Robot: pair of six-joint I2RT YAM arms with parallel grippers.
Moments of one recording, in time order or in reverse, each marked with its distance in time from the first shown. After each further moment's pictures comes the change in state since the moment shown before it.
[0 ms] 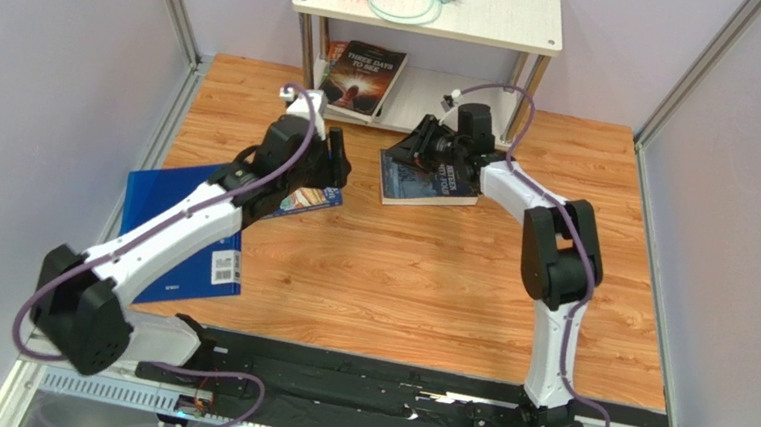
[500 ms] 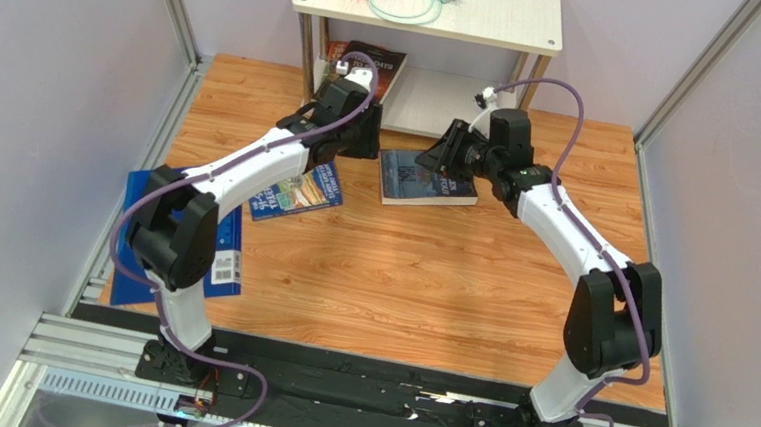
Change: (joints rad) left arm 0.036 0.525 0.417 -0.031 0.073 0.080; right arm -0.002 -0.482 -0.269 -0.196 0.179 -0.216
